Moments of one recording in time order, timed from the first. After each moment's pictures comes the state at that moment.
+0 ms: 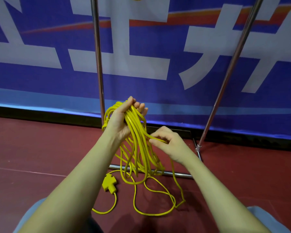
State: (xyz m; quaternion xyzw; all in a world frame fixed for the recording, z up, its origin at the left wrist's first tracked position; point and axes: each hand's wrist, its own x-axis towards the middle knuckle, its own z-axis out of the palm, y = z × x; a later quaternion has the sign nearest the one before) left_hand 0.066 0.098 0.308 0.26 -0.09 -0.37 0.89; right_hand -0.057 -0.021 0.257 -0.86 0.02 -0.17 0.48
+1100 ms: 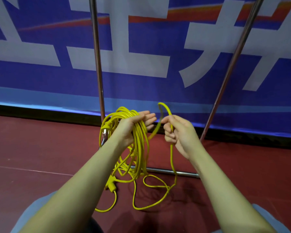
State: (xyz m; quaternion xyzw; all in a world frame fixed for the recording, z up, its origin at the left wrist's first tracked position) left_hand 0.059 0.086 0.277 0.41 -0.11 -0.41 0.81; right_hand -0.053 -0.026 0.282 -0.58 0.10 -0.20 0.79
